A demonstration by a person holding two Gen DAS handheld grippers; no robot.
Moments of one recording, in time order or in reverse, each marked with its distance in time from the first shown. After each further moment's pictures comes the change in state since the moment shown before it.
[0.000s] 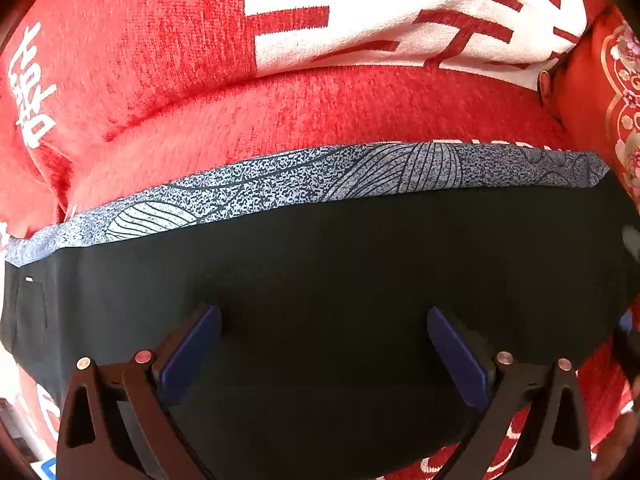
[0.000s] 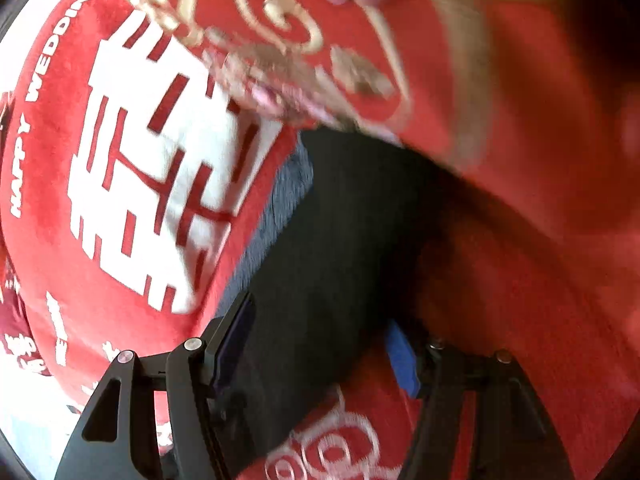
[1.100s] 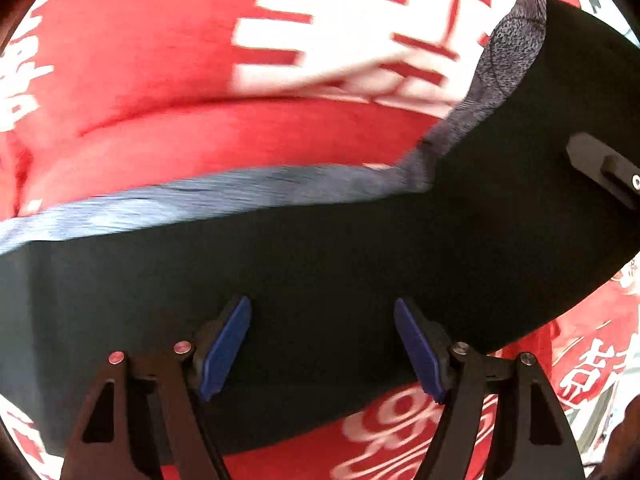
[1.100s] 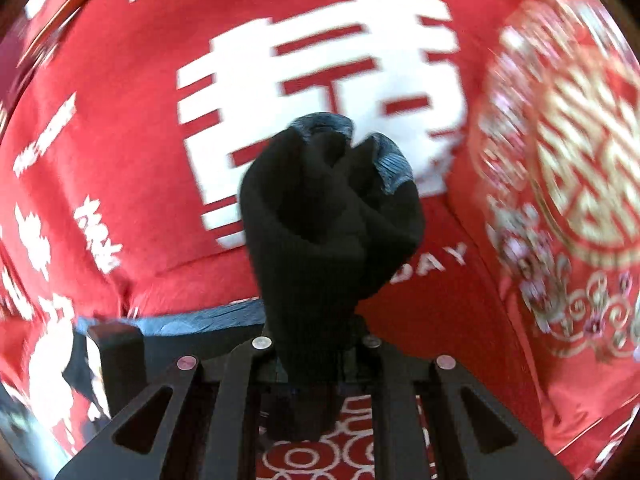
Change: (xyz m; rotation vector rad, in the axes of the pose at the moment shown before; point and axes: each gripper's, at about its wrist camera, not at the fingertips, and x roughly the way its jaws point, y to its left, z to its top) left arm -0.050 0.053 -0.019 -0.017 -0.064 -0.297; right arm -0.015 0.208 -0.065 -0.785 0.019 -0.210
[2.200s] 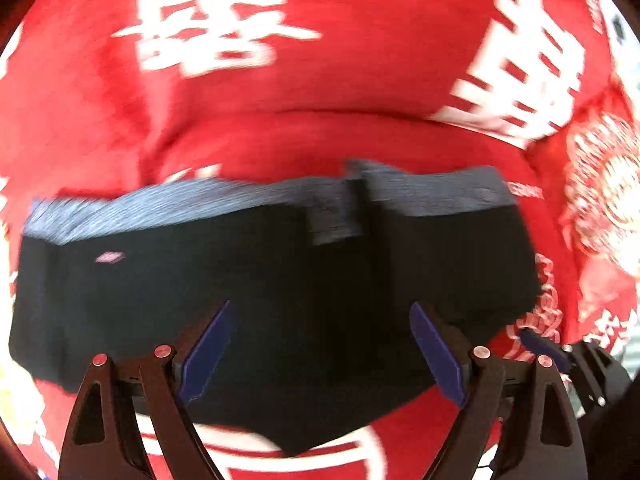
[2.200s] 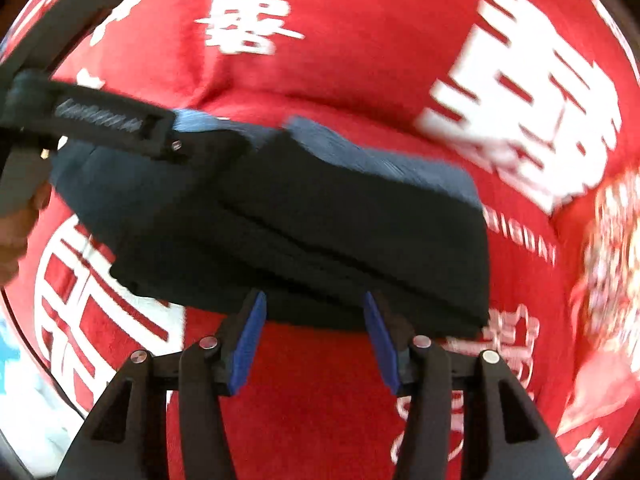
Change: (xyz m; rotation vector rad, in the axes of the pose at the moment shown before) left arm -0.088 0.174 -0.018 -0.017 0.042 -0.004; right arm 0.039 0.194 -0.146 -0.472 0.257 -0.095
